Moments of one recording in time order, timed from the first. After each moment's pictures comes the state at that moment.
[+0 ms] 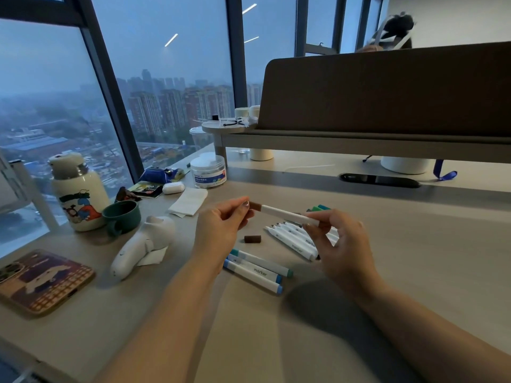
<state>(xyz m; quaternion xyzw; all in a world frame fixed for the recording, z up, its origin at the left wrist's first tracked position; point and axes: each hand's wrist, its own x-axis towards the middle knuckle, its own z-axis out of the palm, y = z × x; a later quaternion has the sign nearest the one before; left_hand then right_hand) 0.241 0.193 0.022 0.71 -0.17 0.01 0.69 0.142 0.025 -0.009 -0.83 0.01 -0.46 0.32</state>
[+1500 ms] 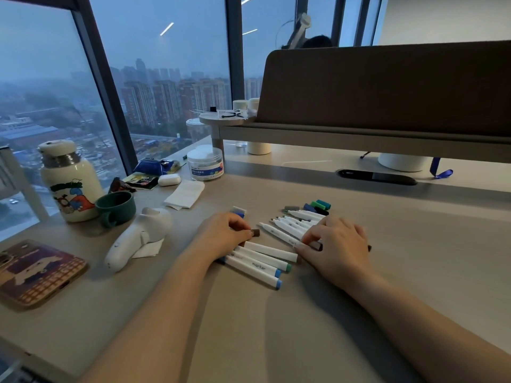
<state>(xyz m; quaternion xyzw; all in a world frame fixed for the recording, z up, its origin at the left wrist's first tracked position) 0.273 0.199 0.002 0.90 -0.20 -0.09 0.37 0.144 0.018 -0.006 -0.96 0.13 -0.20 0.12</state>
